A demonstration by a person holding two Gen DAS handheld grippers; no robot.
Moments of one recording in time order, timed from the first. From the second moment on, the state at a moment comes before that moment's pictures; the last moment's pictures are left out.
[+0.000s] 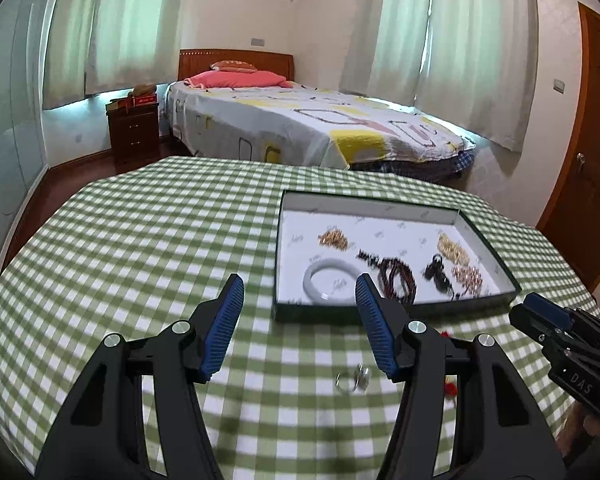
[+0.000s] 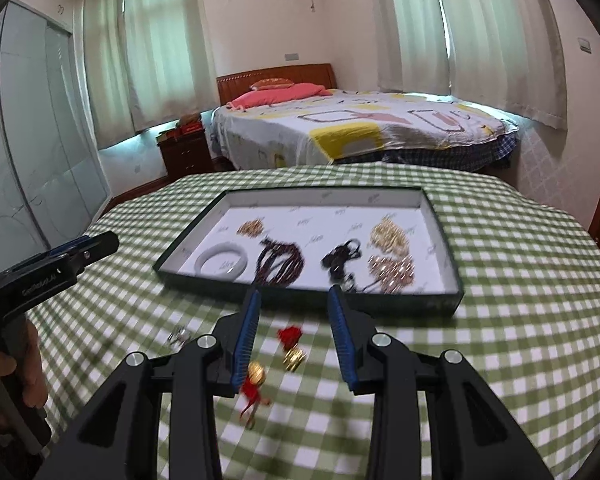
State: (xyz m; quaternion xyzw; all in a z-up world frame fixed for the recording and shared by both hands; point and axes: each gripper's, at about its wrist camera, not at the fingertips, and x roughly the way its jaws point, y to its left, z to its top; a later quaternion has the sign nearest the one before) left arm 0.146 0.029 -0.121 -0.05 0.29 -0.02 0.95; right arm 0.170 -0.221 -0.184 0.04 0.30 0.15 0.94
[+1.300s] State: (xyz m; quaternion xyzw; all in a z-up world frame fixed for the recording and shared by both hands) left arm 0.122 0.020 -0.171 -0.04 0.35 -0.03 0.93; right arm 0.153 -0.196 -0.219 -0.01 0.35 0.17 0.92
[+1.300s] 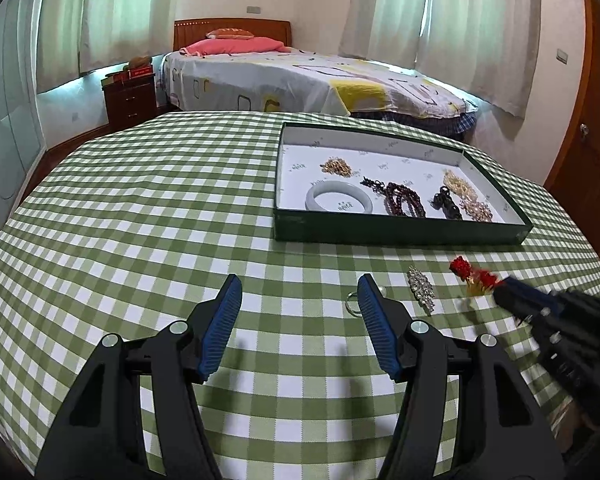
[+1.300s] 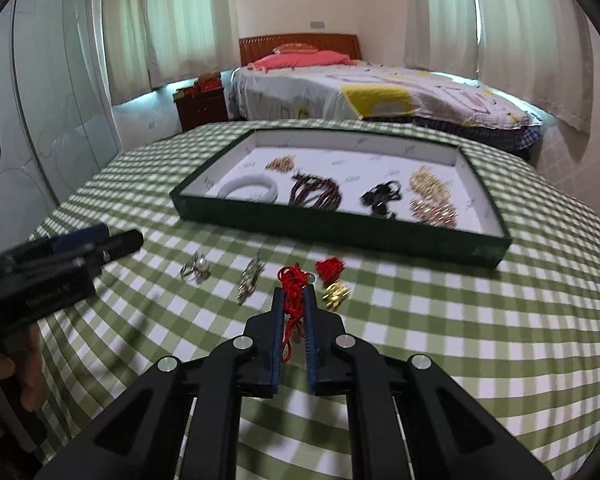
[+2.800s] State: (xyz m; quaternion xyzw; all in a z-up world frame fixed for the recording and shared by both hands) left arm 0.153 -0.022 -0.201 -0.02 0.41 -0.09 0.91; right arm 0.161 -0.255 -0.228 0.04 0.35 0.12 0.93
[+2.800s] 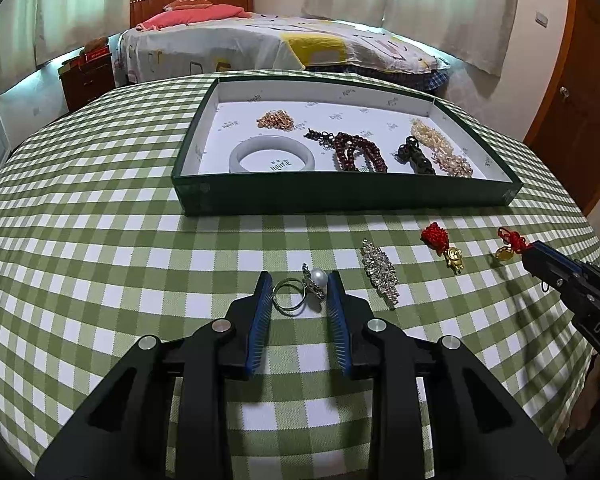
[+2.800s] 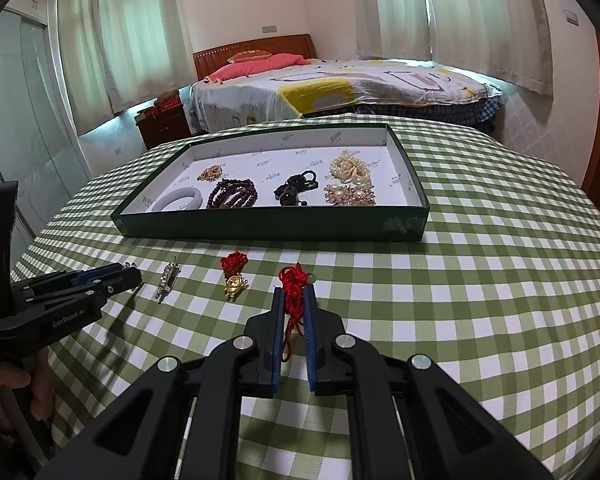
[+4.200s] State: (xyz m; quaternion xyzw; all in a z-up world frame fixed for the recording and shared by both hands) left arm 0.219 -0.029 -0.104 -0.05 0.31 -0.11 0.94; right arm 0.229 -0.233 -0.143 0.02 0.25 0.13 0.96
